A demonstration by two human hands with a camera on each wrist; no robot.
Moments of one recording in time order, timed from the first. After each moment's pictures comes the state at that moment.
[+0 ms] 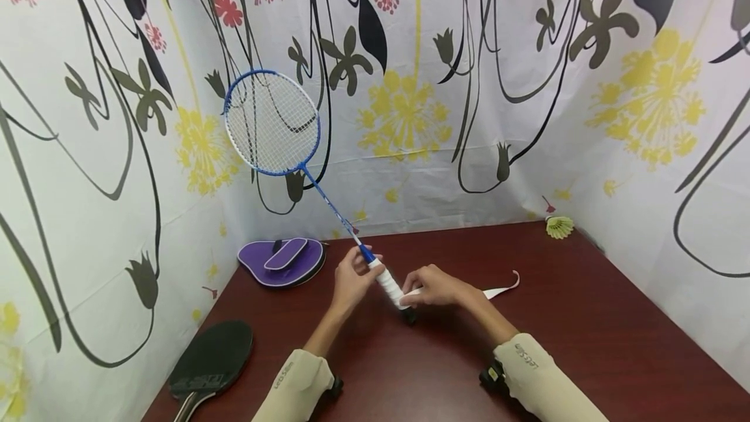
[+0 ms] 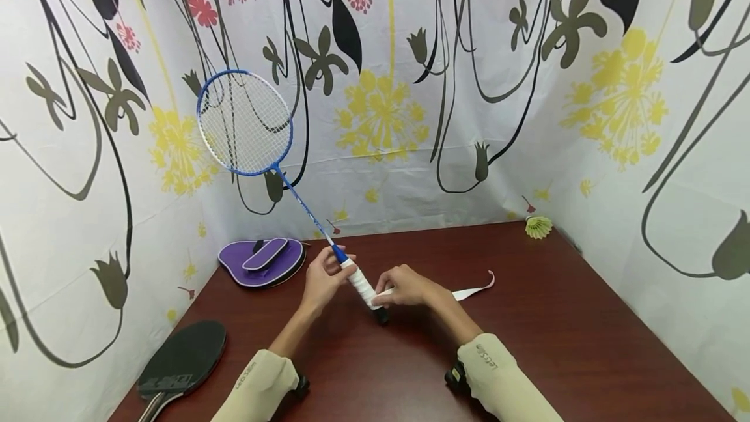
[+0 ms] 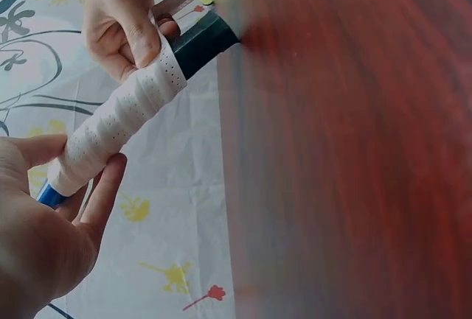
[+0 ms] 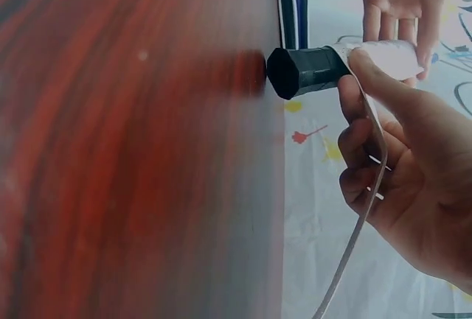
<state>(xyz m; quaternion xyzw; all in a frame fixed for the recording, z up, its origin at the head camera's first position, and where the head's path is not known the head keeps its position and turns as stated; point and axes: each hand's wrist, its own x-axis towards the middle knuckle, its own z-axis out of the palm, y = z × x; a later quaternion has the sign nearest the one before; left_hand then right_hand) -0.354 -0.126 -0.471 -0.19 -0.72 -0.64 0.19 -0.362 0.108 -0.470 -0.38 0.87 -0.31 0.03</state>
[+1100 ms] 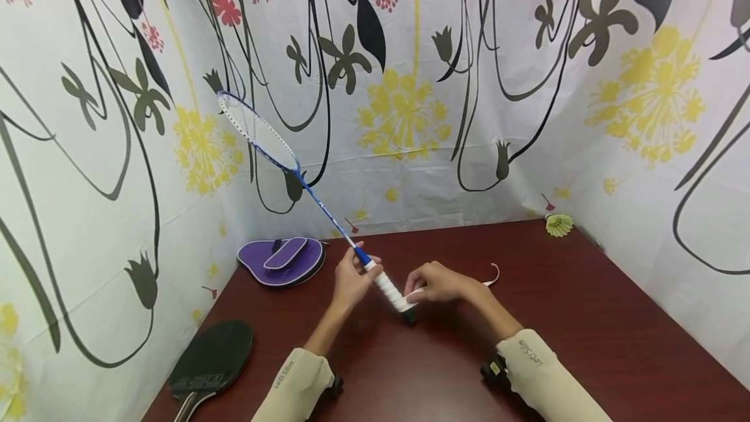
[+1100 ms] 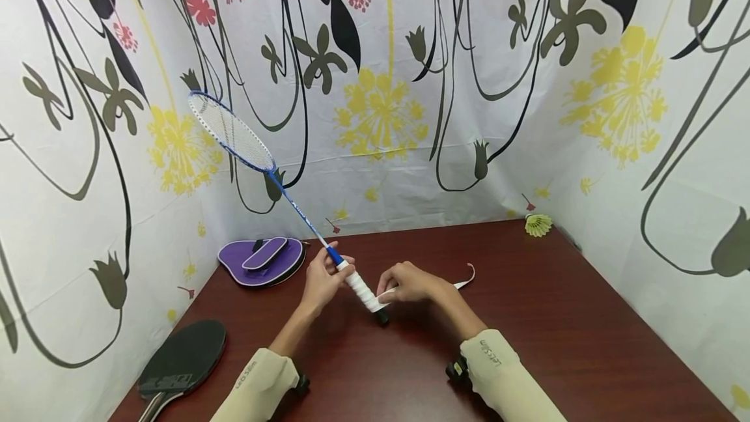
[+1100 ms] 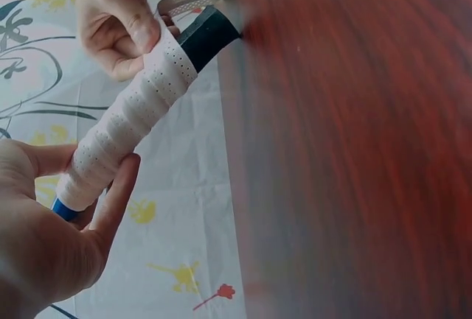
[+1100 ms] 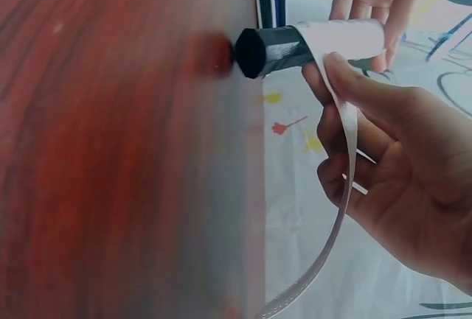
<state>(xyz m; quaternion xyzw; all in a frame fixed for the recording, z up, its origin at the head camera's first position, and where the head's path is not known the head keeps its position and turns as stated) -0.353 -0.126 -0.469 -0.17 -0.75 -0.62 0.18 -0.360 0.117 -0.459 -0.39 0.86 -0.32 0.07</state>
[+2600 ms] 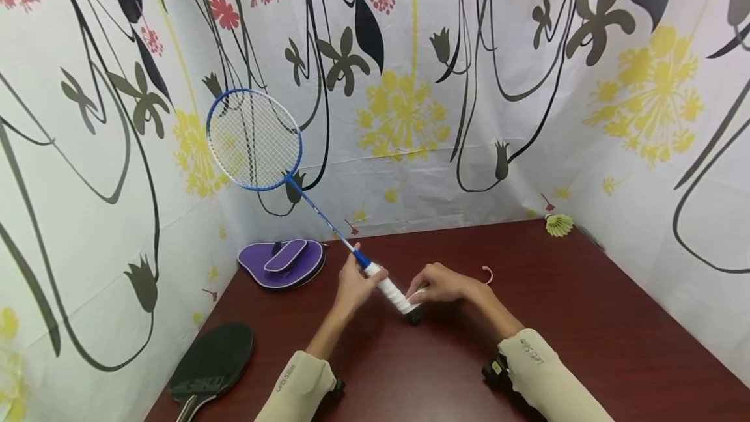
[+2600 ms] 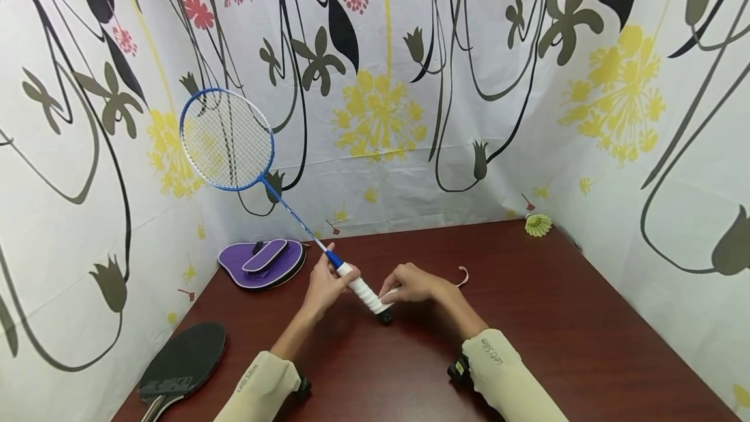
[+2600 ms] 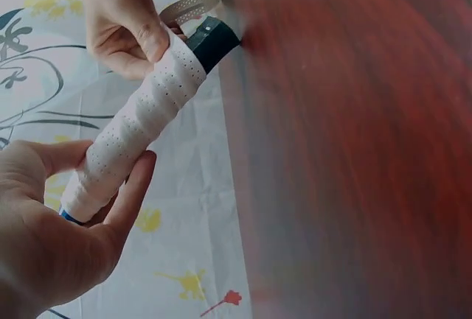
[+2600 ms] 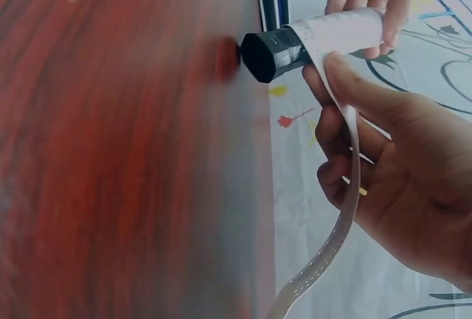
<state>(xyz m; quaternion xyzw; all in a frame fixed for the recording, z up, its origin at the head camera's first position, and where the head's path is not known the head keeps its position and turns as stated) -0.349 -0.121 -0.469 -0.12 -0.79 -0.58 0.15 -0.366 0.126 -0.464 -0.42 0.85 -0.31 0.07</state>
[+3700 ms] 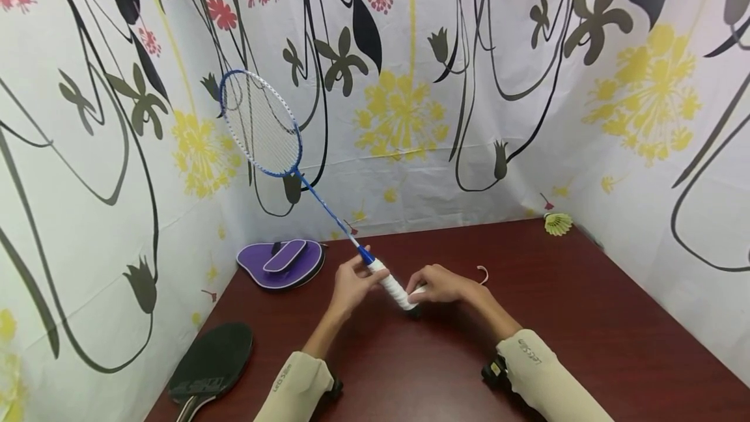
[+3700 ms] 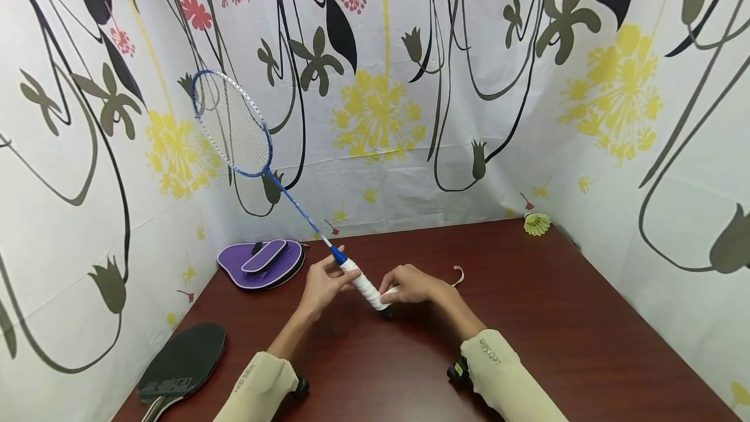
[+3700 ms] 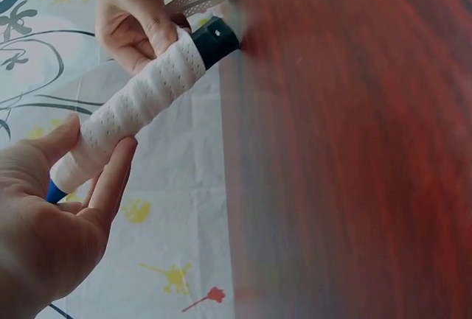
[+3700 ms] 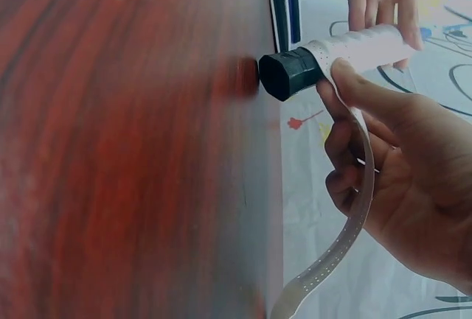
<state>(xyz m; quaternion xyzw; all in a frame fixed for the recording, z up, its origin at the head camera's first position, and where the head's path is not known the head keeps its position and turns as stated) -0.350 -0.126 -0.472 -0.17 -0.71 -0.67 0.08 -0.366 0.124 -0.469 -0.38 0.87 -0.30 0.05</state>
